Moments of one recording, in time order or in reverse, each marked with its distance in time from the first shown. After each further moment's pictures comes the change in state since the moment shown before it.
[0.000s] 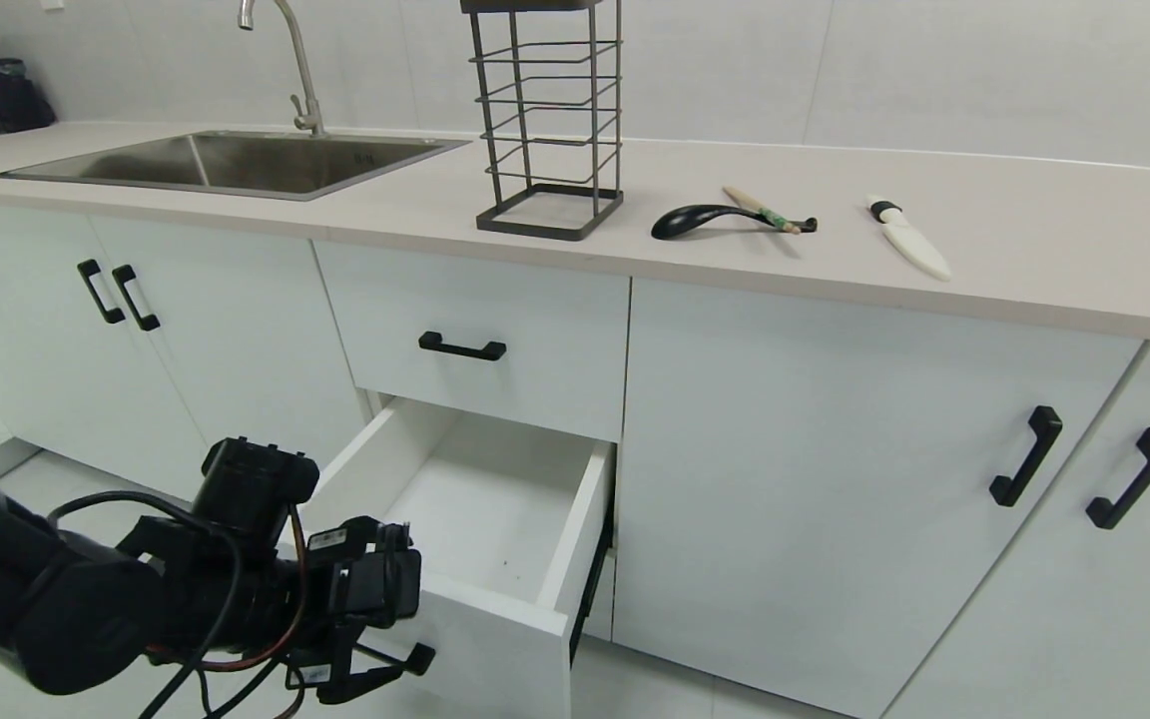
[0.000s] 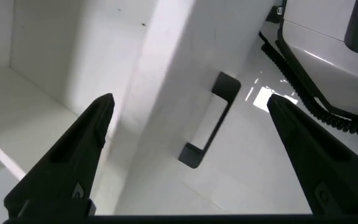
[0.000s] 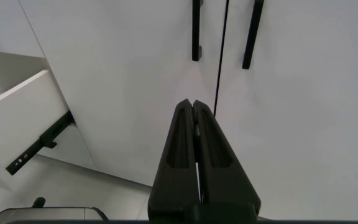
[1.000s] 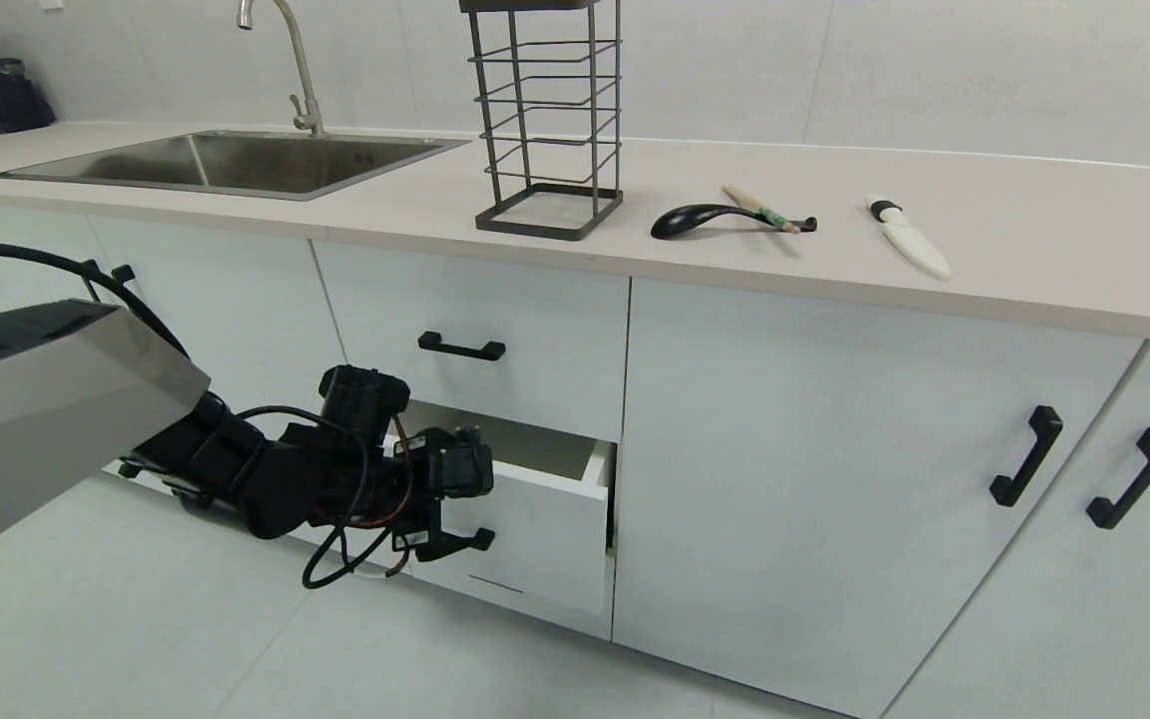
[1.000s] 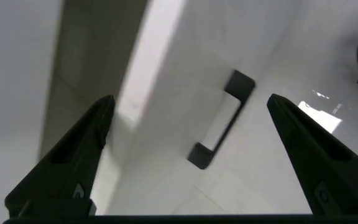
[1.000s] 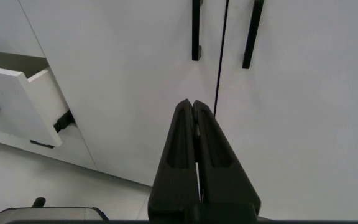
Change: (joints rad) left arm 0.009 0.339 -0.446 -0.009 0.014 0.002; right arm 0.000 0.000 0.000 0.000 -0.001 0.000
